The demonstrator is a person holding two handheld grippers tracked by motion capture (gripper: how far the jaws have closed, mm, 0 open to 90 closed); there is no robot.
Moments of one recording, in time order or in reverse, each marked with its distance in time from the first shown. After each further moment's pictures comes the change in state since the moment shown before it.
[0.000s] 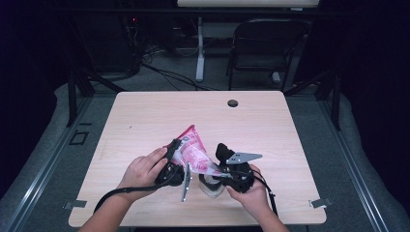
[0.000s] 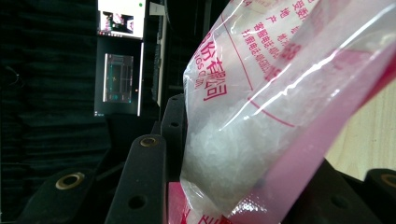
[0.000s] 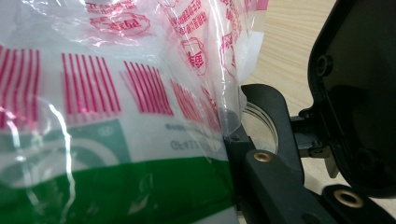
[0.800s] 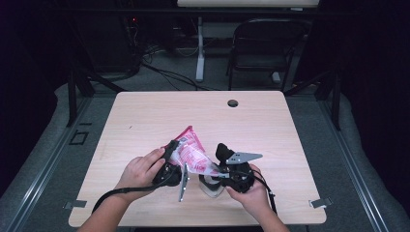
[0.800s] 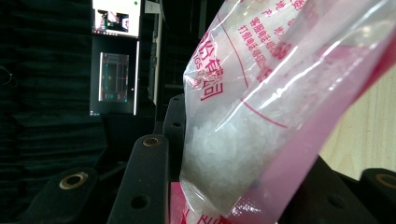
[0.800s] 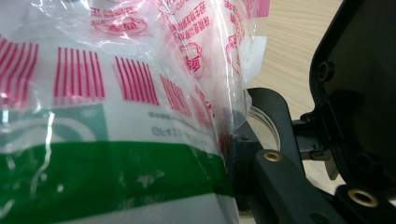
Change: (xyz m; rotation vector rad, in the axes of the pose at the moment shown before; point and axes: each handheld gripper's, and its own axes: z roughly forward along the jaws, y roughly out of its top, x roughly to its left) left arm -0.001 -0.007 0.000 0.008 -0.025 0.010; right arm 0.003 0.002 -0.003 0.000 0.000 -0.008
